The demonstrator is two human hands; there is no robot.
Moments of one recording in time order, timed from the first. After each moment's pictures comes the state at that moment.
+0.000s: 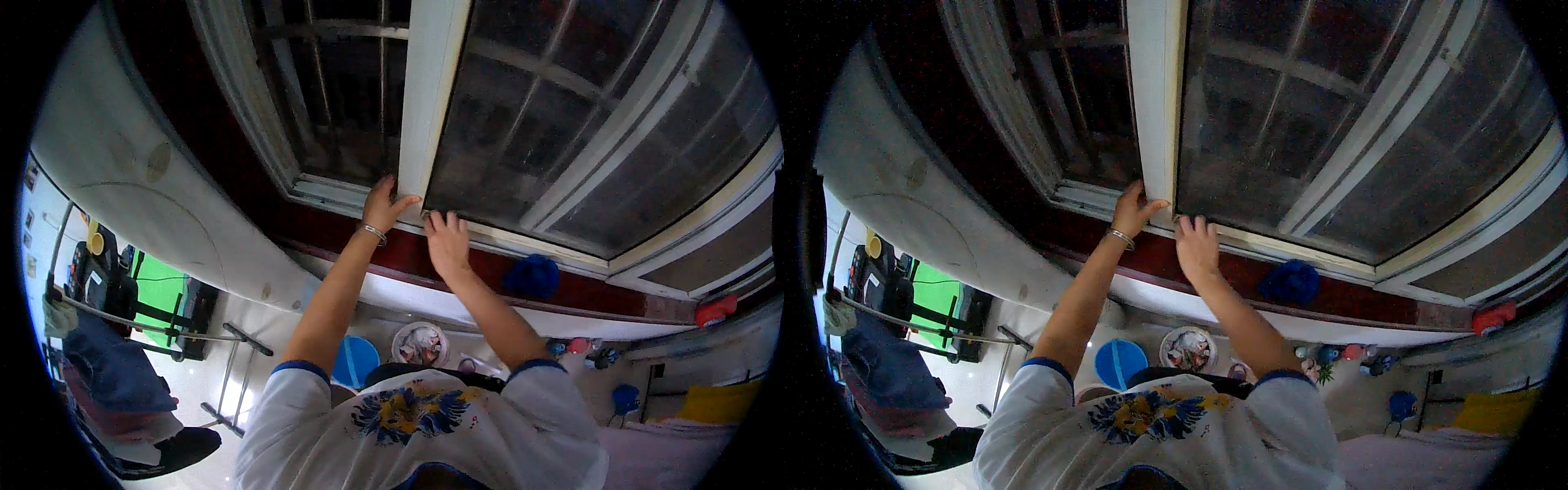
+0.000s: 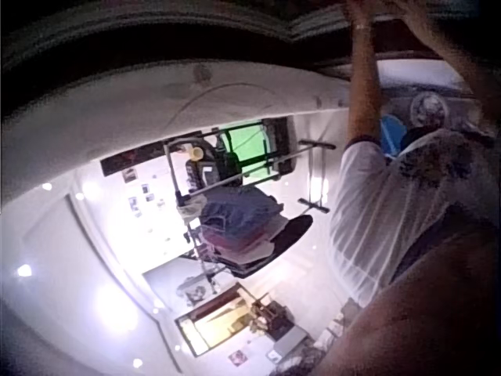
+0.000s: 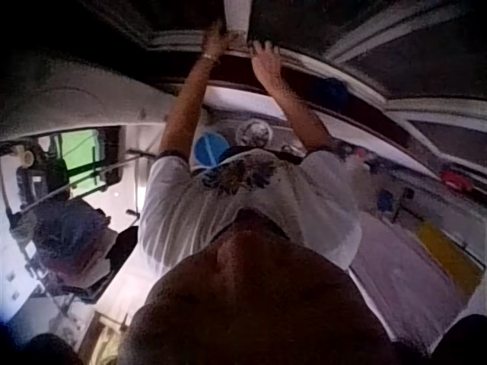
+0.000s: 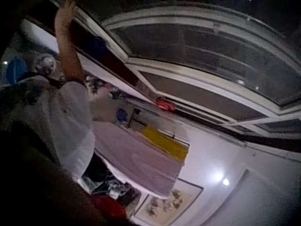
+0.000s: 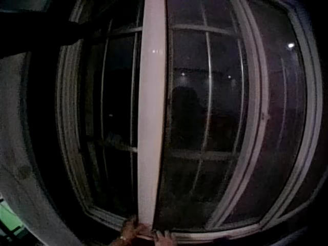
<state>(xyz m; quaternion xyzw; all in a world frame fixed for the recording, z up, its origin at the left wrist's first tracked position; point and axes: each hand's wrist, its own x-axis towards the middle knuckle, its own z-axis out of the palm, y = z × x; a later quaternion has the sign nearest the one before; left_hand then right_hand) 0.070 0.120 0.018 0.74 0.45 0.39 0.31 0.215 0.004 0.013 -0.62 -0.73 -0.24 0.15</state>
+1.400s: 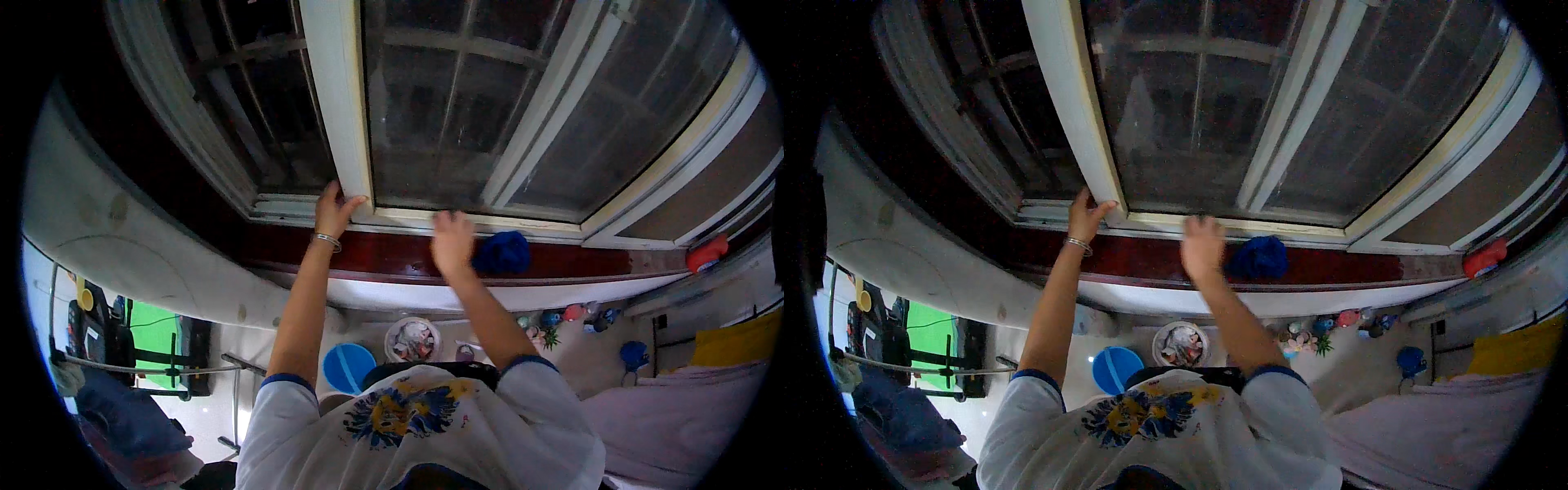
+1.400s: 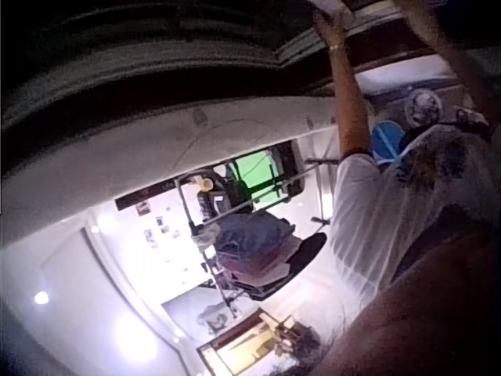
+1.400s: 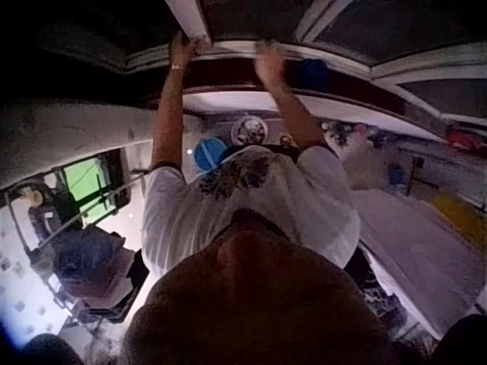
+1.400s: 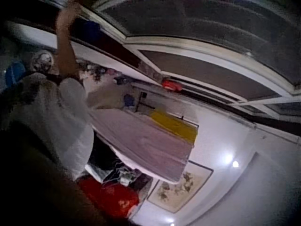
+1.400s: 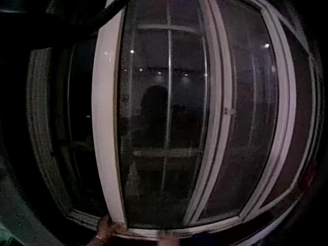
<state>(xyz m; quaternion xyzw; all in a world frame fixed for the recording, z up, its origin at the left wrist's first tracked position) 0.072 0.114 0.019 0.72 0.43 0.44 0.33 0.289 -0.039 -0.008 -0.75 -0.61 -0.19 0.17</state>
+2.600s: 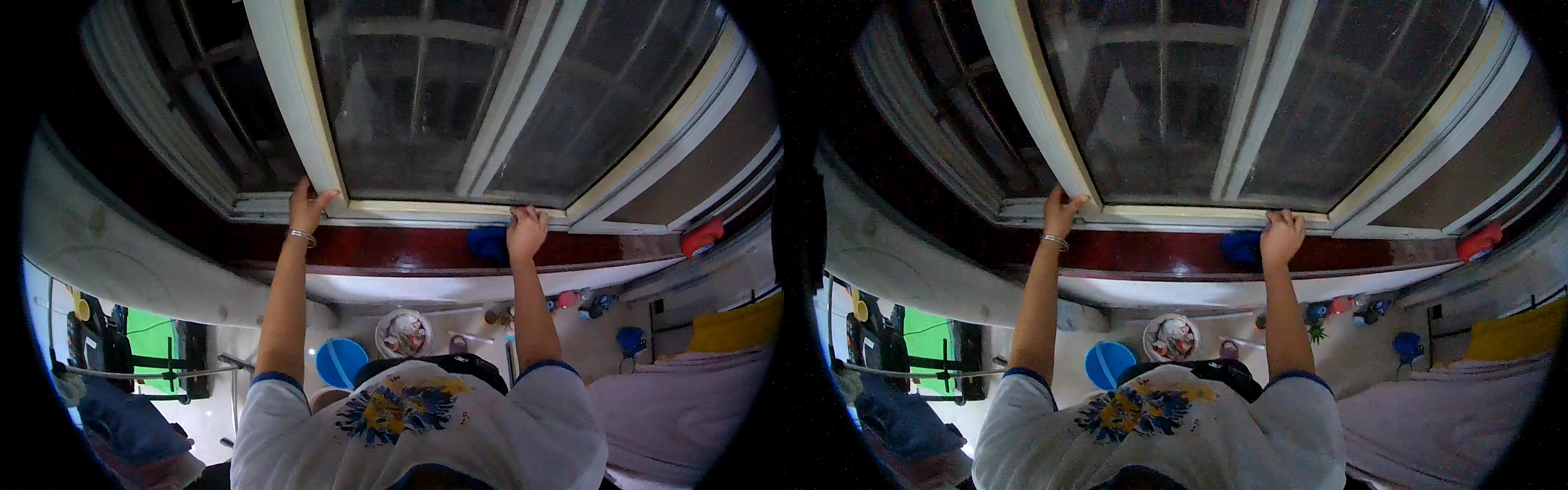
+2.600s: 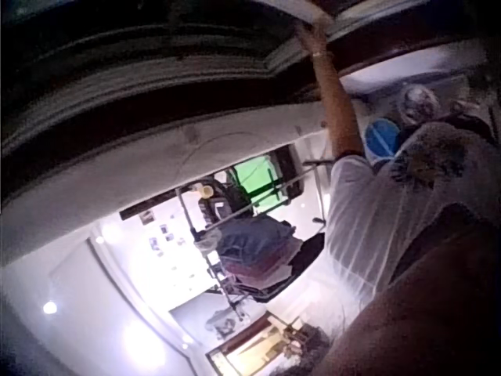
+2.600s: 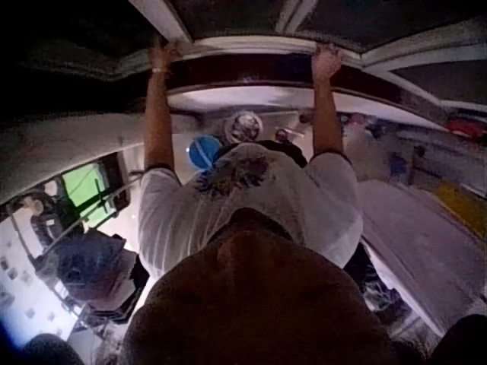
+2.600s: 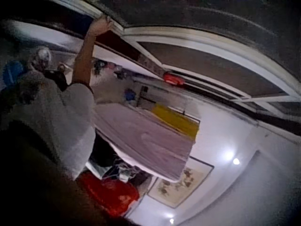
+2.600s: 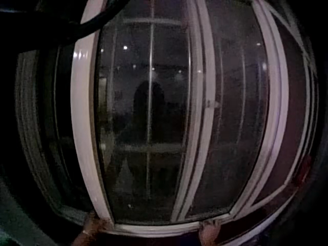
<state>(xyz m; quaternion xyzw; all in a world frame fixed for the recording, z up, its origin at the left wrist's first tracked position) 0.072 0.114 0.017 0.70 0.45 0.43 0.35 0.437 -0.132 0.015 -0.82 -0.43 -0.27 0.25</state>
